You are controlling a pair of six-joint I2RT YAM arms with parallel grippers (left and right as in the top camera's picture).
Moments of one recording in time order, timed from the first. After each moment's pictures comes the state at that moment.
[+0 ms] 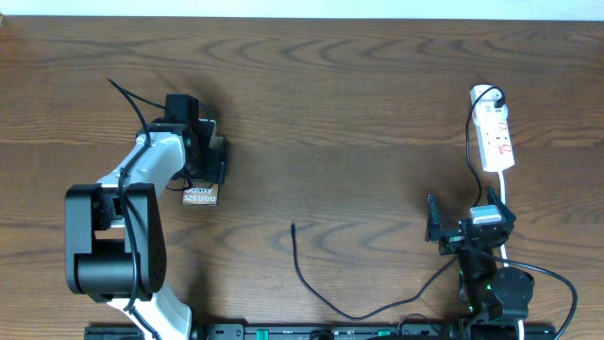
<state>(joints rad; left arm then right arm) 0.00 1.86 1.08 -0.63 0.01 0.09 -0.03 0.01 0.01 -0.06 -0.14 -0.14</state>
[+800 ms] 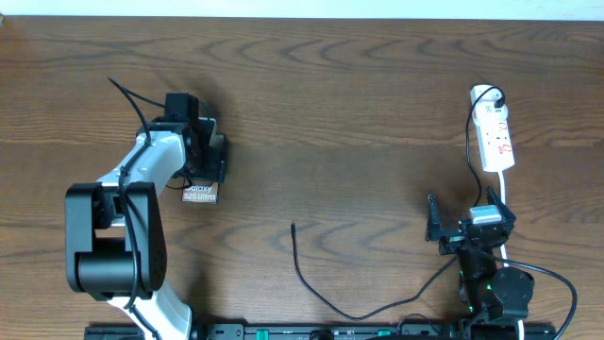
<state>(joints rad) 0.00 1.86 1.09 -0.62 0.01 0.09 -0.03 0.01 0.01 -0.06 -0.14 -0.14</state>
